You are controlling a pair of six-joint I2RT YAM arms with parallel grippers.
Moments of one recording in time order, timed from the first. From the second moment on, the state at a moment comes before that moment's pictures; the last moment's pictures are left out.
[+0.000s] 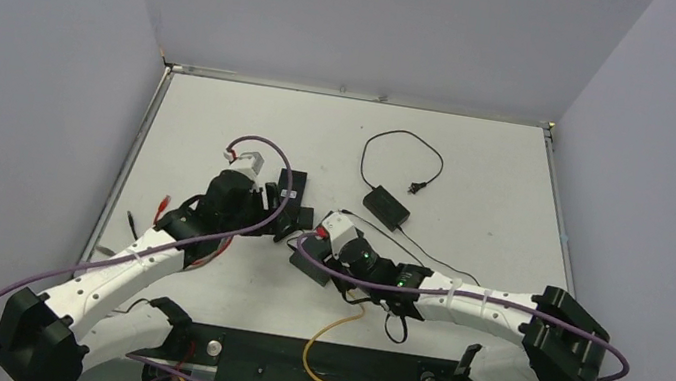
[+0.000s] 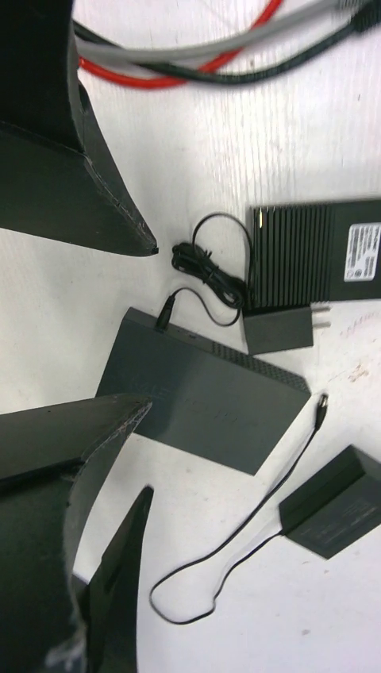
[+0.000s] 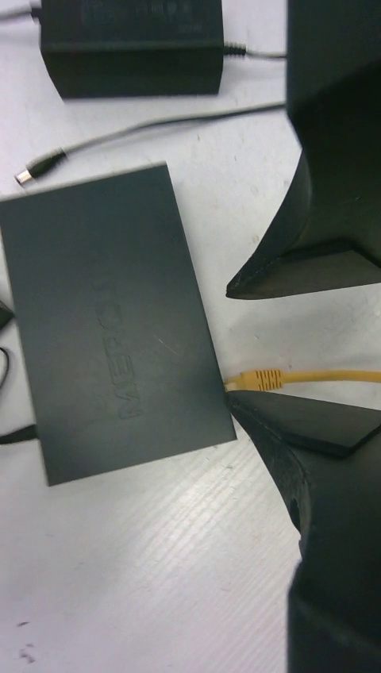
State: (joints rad) left arm -0.56 1.01 0.67 -0.33 -0.04 -0.64; right arm 1.10 1.40 0.67 -0.04 0.27 0.10
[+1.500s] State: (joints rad) left arm -0.19 1.42 0.66 -0.25 -0.18 -0.70; right arm 0.96 0.98 0.51 0.07 0.46 0.33
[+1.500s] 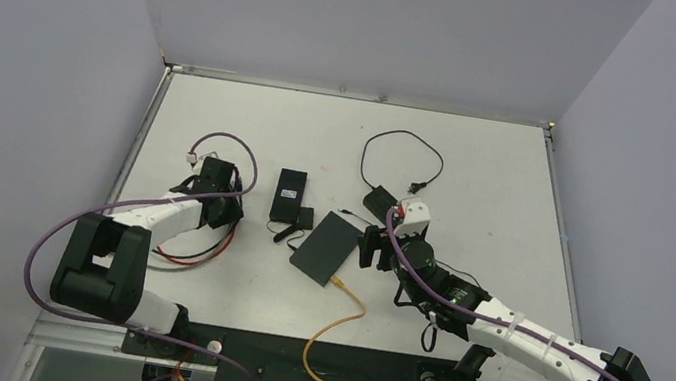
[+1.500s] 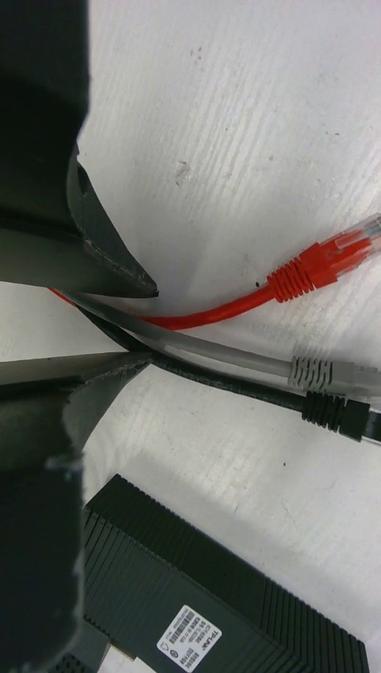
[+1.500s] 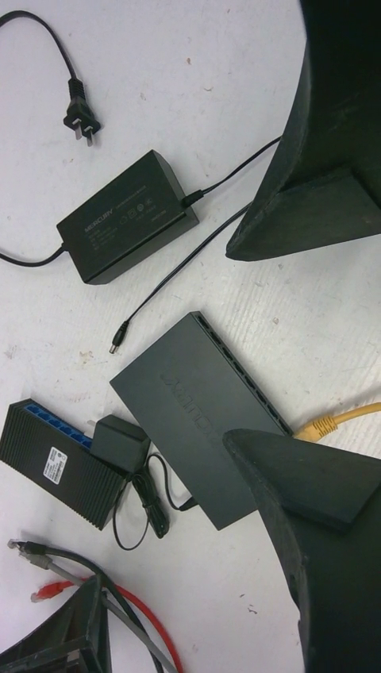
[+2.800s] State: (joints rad) left arm -0.34 1.10 0.69 -0.31 0.08 -0.59; right arm 0.96 0.96 0.50 0.06 0.42 0.33
